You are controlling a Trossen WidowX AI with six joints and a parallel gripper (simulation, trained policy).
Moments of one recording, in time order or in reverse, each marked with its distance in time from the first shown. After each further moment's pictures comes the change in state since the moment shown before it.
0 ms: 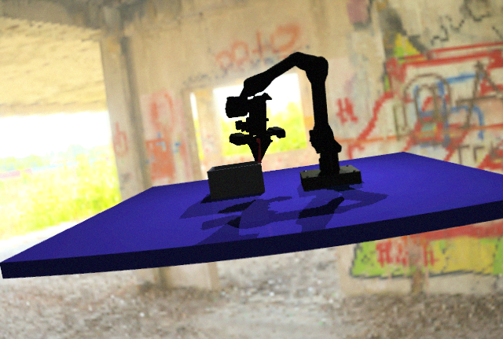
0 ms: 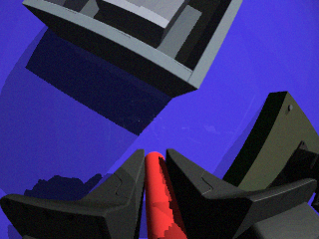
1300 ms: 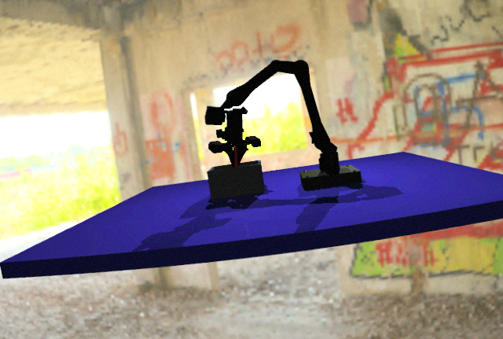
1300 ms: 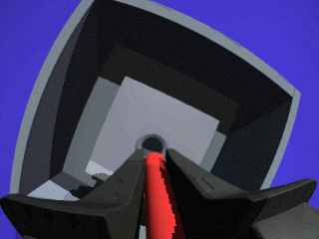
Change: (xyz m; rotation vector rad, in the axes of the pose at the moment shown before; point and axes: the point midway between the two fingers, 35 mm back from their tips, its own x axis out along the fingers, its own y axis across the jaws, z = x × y) arm 0.064 0.002 0.164 0.090 -0.055 0.000
